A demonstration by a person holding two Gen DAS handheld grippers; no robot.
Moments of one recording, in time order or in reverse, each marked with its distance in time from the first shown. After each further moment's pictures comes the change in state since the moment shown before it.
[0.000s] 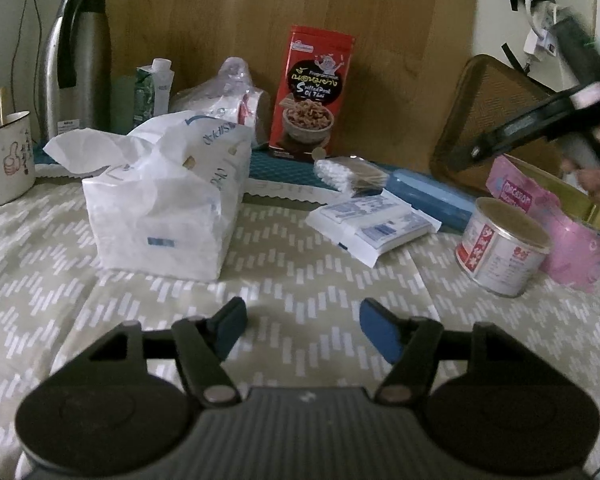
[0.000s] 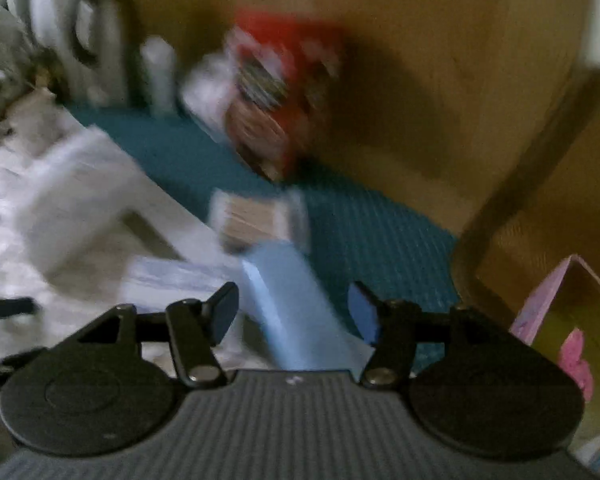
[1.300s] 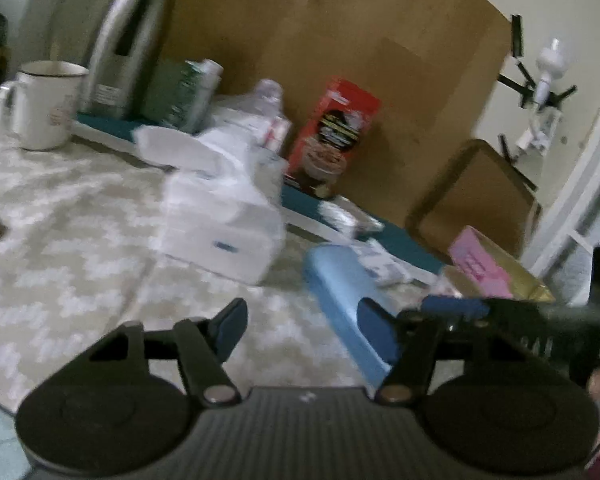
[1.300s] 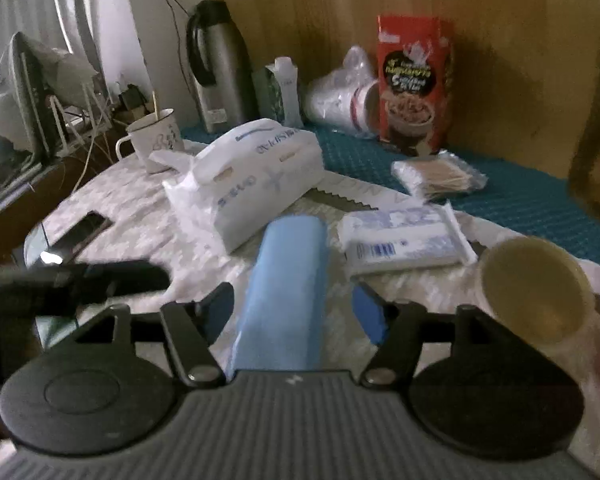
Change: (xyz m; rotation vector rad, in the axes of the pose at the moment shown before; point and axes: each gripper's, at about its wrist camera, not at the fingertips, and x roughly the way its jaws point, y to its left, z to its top) left arm -0.054 0.059 0.001 -0.255 -0.066 -0.163; right arm -0.036 0.138 -0.105 0.103 -0.233 0.207
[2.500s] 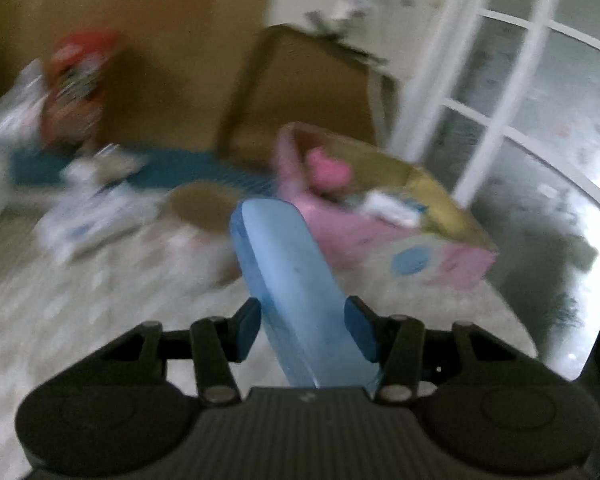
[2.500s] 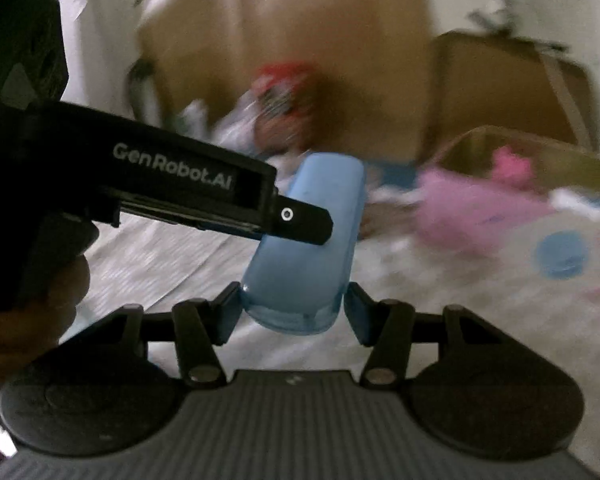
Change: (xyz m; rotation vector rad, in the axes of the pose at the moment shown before) left arm 0.056 -0.214 -0.048 0.323 0.220 -0.244; right arm -0.139 -0.024 -0.116 0.111 -0.245 -0.311
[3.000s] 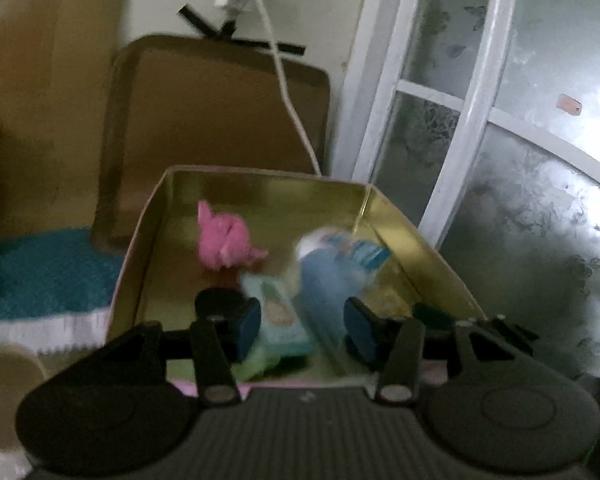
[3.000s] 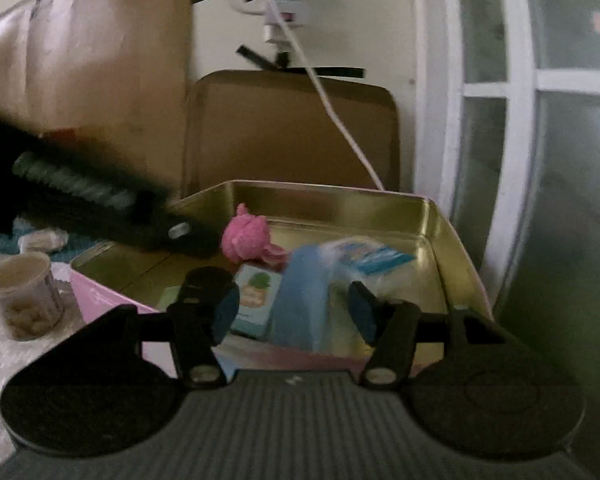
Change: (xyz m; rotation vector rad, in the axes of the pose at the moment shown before) left arm 0.153 -0.113 0.084 0.163 0.001 -0.023; right arm 0.007 -0.171 0.026 0.091 -0.144 -0.442
